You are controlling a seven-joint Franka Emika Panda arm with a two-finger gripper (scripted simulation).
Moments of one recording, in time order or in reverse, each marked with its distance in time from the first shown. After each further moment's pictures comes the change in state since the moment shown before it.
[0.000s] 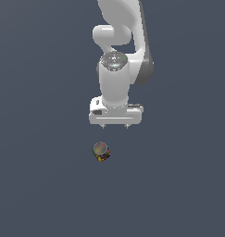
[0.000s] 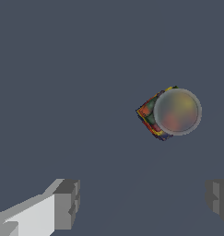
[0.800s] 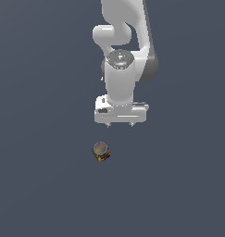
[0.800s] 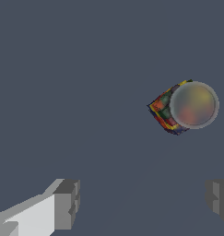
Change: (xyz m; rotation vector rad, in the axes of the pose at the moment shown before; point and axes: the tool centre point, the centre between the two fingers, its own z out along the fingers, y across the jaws) arm -0.007 -0.021 -0.002 0.021 -0.015 0.005
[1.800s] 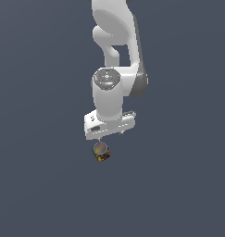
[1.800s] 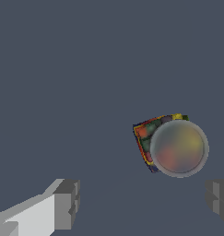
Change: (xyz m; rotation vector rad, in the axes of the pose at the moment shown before) arm 0.035 0.042 0.031 -0.029 -0.005 -0.318
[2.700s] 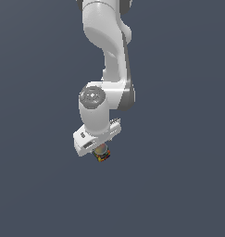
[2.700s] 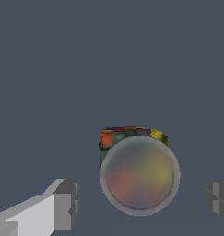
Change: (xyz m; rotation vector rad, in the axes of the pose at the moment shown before) arm 0.012 0.052 0.036 -0.019 -0.011 -0.314
